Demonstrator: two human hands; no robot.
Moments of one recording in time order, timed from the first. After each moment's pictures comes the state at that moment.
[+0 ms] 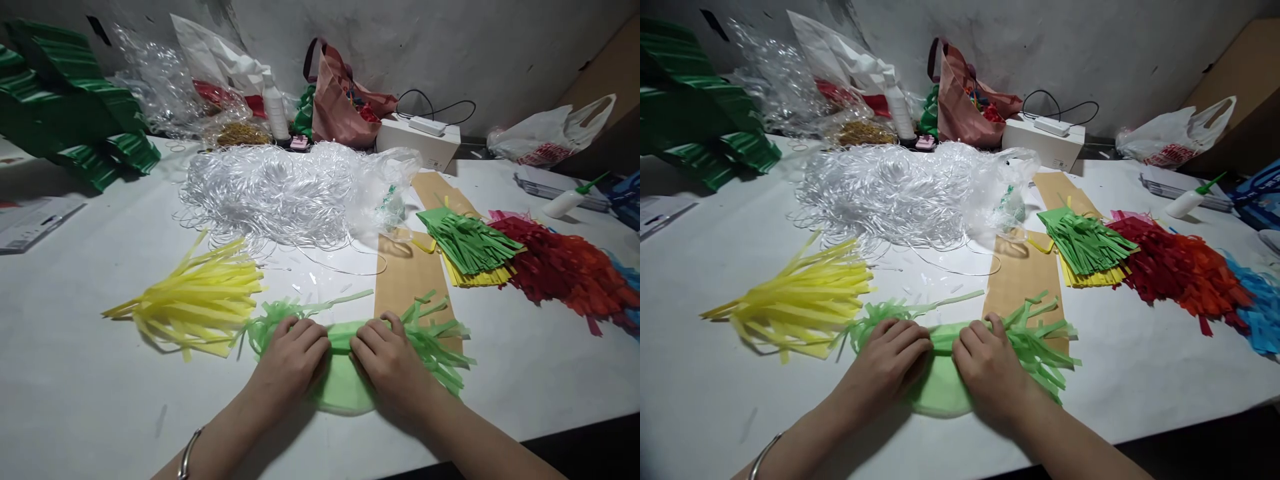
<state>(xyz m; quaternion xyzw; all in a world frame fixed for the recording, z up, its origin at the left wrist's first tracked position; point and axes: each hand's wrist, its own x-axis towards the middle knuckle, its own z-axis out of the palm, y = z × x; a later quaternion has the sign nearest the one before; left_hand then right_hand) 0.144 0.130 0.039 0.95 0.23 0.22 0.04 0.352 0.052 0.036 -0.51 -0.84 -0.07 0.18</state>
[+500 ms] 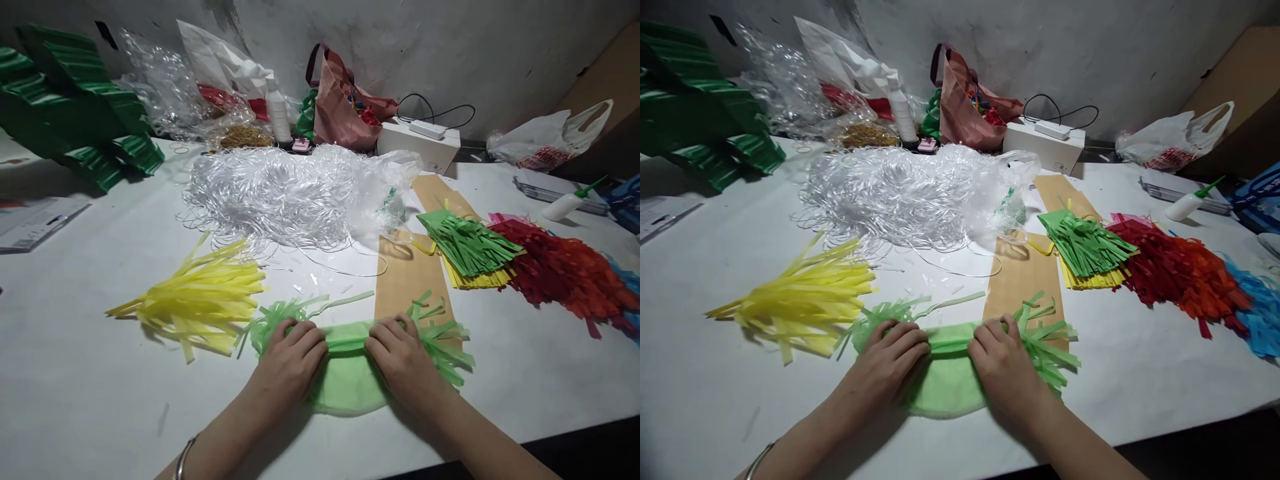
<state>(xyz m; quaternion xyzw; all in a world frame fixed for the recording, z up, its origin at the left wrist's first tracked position) 0.137 0.128 0.037 0.95 0.24 0.20 0.03 0.367 0.043 0.038 -0.55 -0.82 -0.04 0.18</state>
